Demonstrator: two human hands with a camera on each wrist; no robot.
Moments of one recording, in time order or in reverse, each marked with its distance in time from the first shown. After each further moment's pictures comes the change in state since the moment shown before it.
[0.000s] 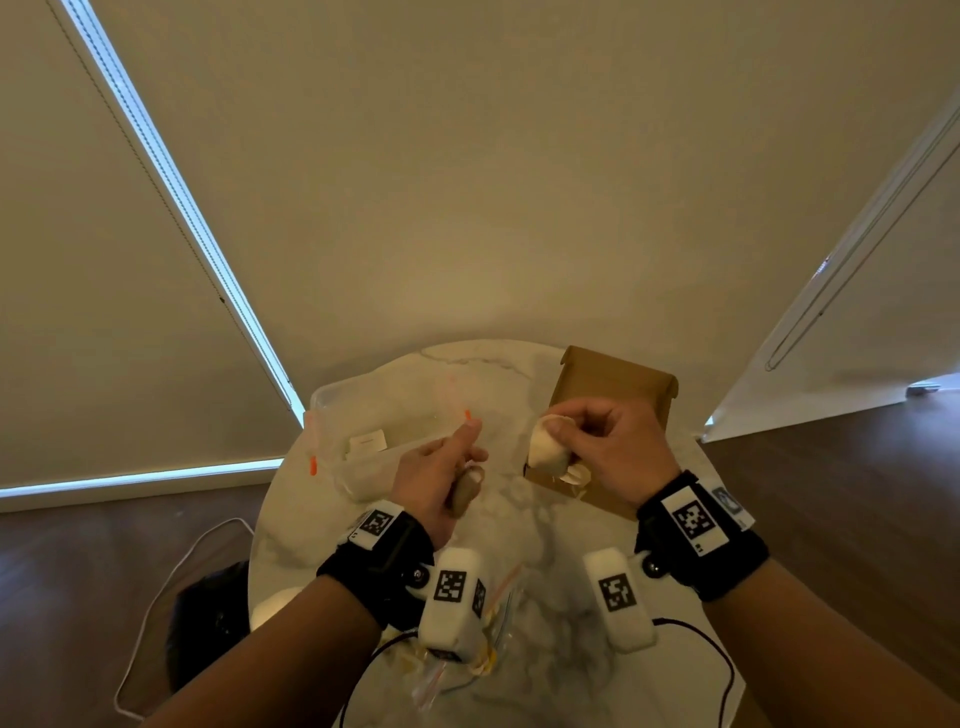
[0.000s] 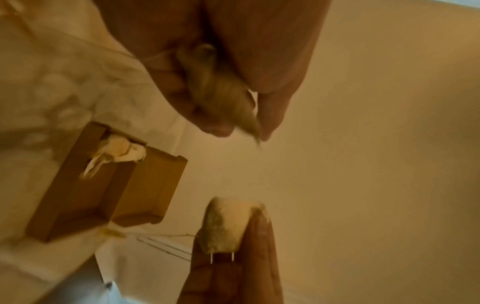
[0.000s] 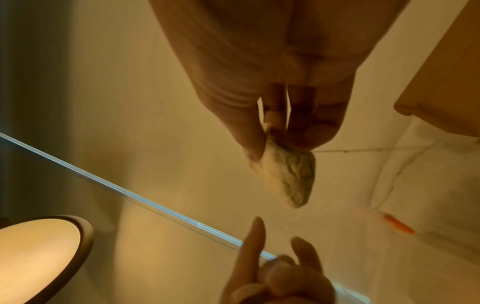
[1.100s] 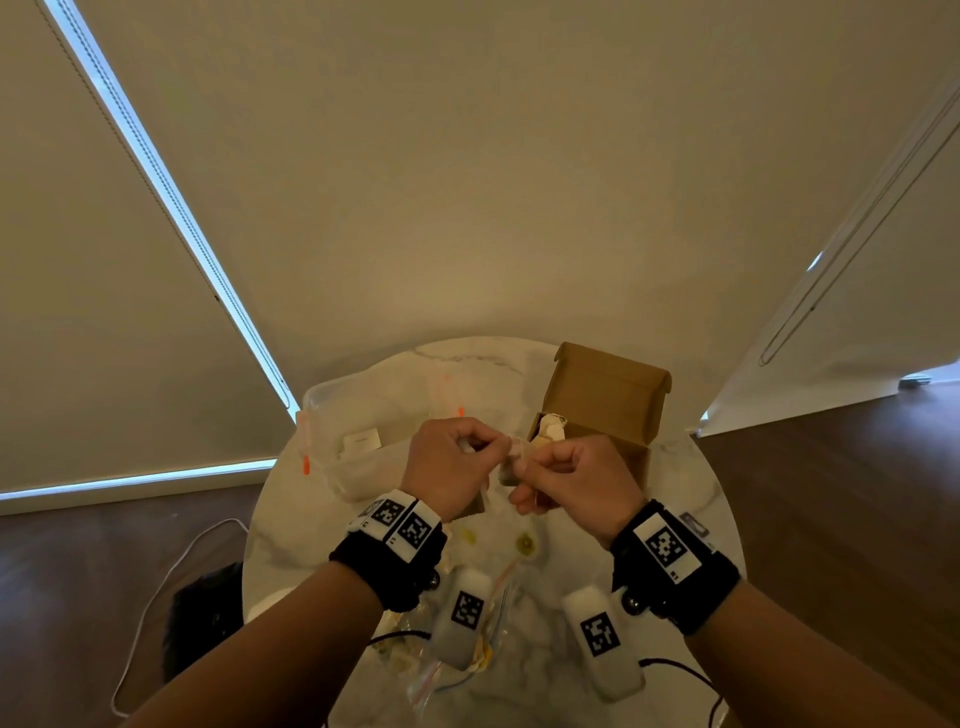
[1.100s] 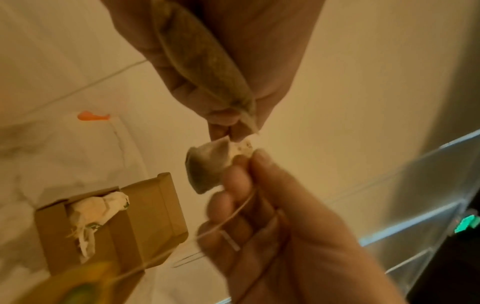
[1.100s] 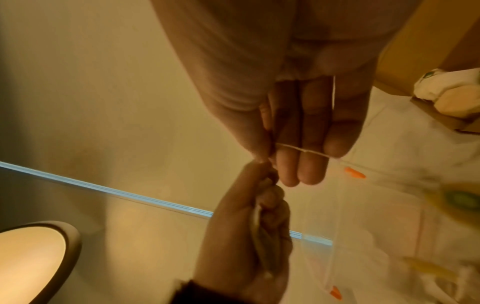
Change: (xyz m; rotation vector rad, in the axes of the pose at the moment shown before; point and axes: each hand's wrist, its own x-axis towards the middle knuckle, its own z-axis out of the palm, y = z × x) left_hand 0.006 0.001 0.011 0.706 -0.103 0.559; right_hand -0.017 0.022 0.024 0.127 -0.159 0.146
